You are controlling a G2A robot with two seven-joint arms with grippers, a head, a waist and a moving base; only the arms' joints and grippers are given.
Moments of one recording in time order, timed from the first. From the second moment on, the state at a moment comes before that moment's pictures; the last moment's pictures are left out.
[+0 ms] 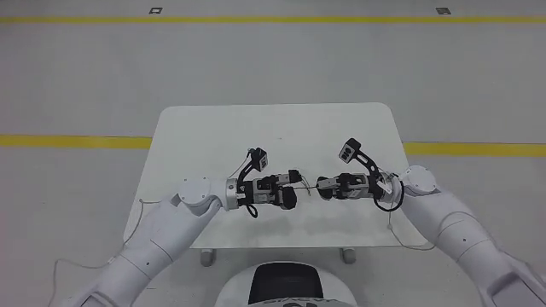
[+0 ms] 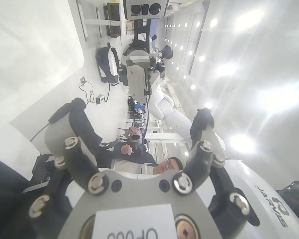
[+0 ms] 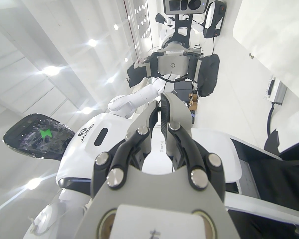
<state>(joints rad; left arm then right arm) 1.22 -1.13 -0.85 -1.37 -0.59 -0.17 -0.96 -1.11 -0.98 0.80 -1.09 0.96 -0.33 1.39</state>
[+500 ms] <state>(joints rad) 1.21 -1.14 -0.83 -1.38 -0.57 -0.15 -0.88 -1.13 -0.99 0.82 -1.14 0.91 -0.32 1.34</state>
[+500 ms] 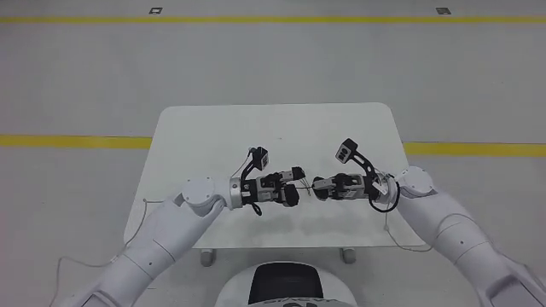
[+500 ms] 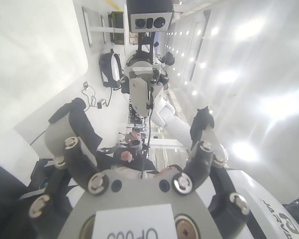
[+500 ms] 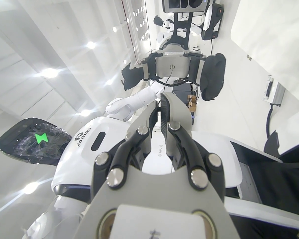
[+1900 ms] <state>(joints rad) 1.21 -1.13 -0.82 -1.37 -0.60 -0.16 -0.91 -1.18 -1.02 0.91 -1.16 0.85 -0.30 1.35</state>
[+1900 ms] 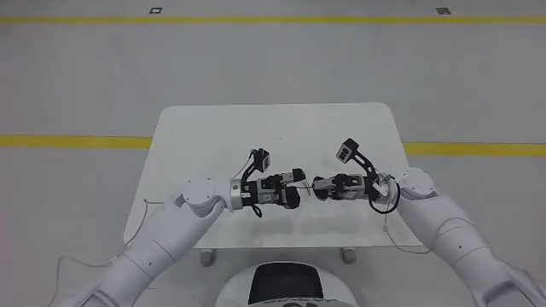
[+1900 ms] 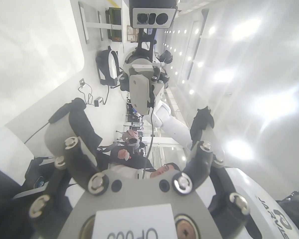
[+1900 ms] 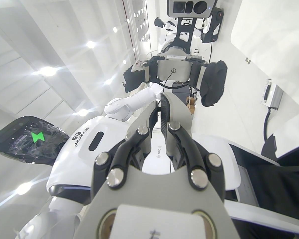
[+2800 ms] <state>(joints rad) 1.20 -1.13 -0.82 -1.35 -0.63 -0.17 -0.92 -1.18 -1.03 0.93 -1.14 0.78 -0.27 1.37</state>
